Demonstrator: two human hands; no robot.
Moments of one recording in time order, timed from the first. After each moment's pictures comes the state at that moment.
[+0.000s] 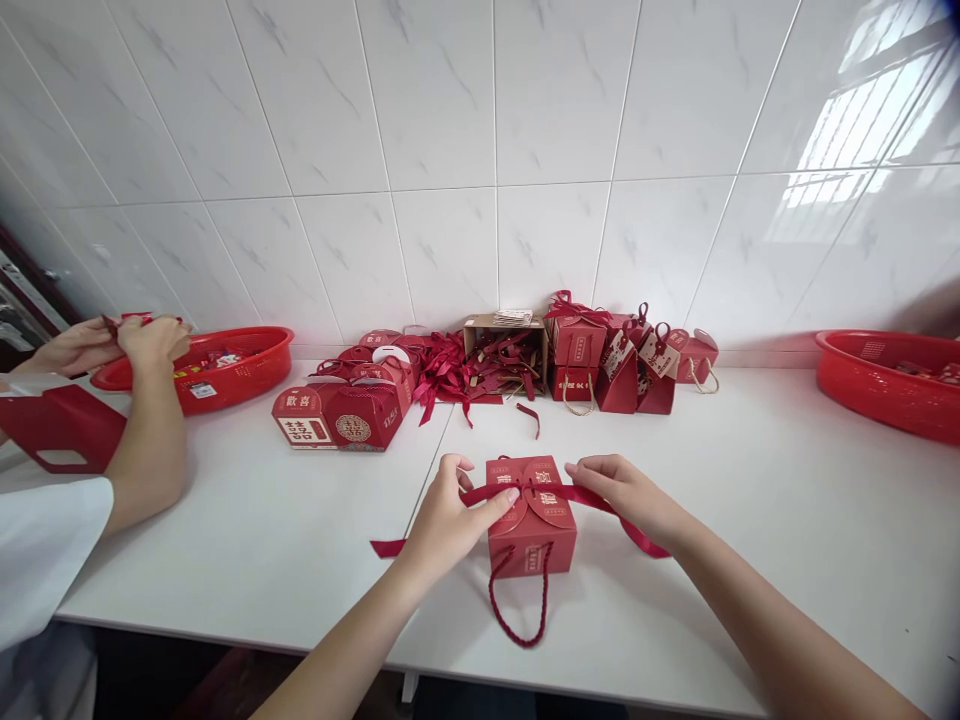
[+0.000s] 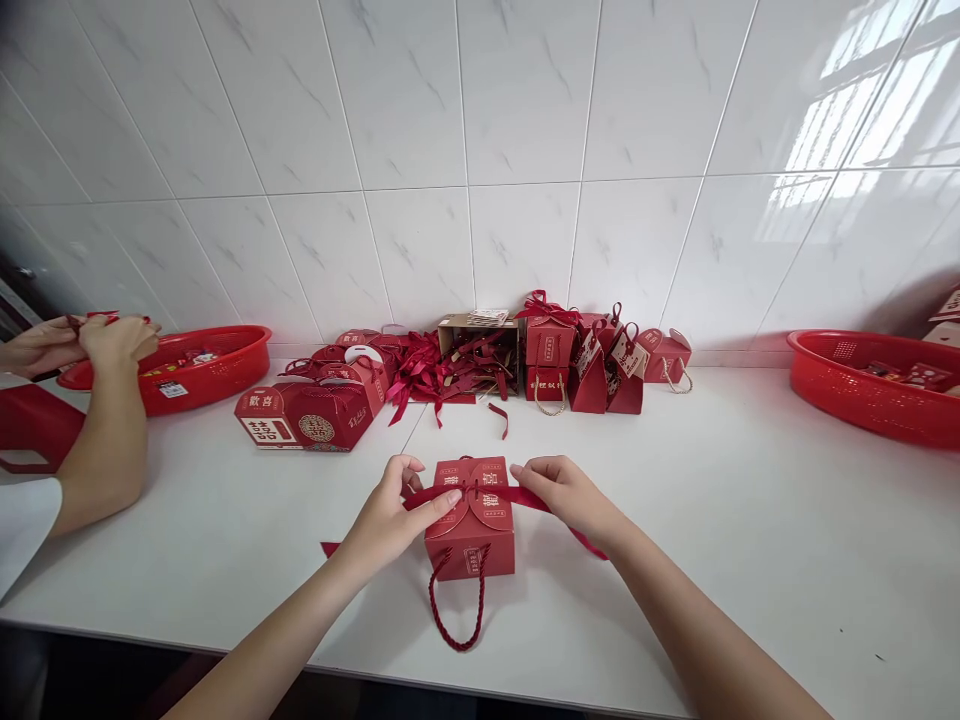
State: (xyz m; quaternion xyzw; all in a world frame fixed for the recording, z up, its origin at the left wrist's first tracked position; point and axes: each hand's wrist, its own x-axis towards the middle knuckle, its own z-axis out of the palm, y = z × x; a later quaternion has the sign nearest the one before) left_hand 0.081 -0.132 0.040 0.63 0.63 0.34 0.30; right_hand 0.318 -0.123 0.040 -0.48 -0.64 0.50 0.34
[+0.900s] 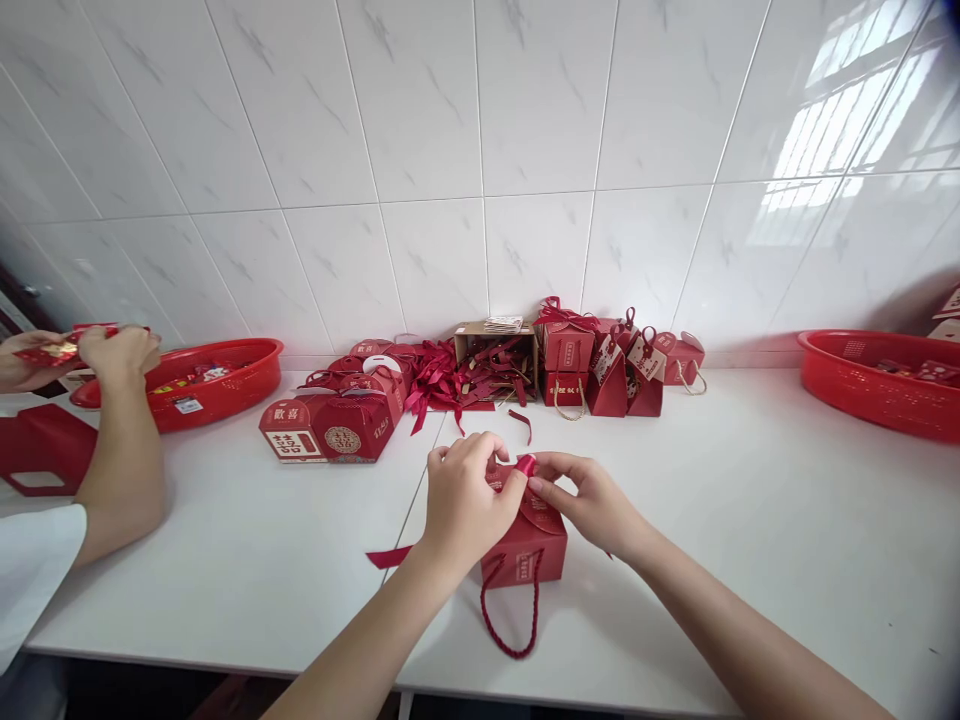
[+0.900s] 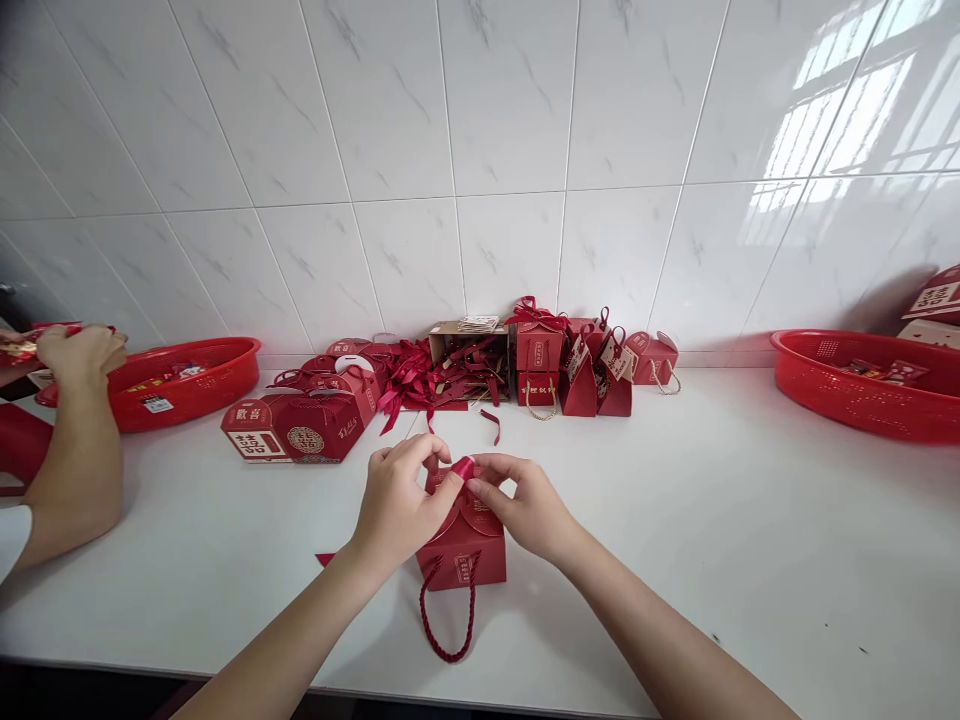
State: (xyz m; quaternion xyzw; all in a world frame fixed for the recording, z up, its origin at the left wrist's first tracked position) left_hand 0.119 -0.129 0.079 0.75 0.54 0.37 0.07; right_hand 0.283 -0.130 0.056 -0.41 -0.69 0.41 0.44
